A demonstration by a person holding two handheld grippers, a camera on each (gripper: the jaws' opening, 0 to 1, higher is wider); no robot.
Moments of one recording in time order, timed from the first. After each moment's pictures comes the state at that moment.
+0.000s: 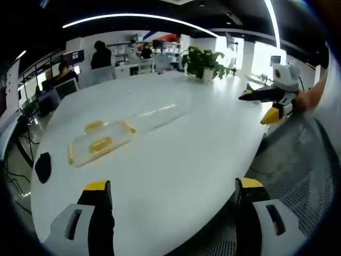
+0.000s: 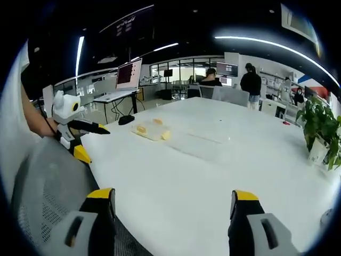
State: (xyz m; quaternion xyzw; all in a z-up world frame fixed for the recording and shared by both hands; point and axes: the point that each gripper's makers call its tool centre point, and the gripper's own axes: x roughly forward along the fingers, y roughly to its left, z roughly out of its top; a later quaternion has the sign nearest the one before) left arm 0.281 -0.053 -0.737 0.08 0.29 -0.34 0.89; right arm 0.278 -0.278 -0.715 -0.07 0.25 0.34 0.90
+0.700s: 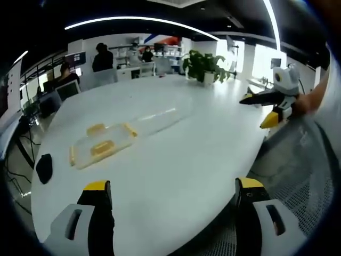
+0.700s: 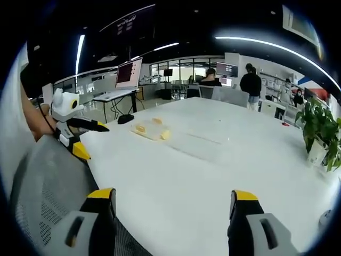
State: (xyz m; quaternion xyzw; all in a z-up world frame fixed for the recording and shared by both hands) left arm 0.282 -0.052 -0.732 0.07 0.28 -0.33 0.90; right arm 0.278 -0.279 -0.715 -0.08 0.25 0.34 0.90
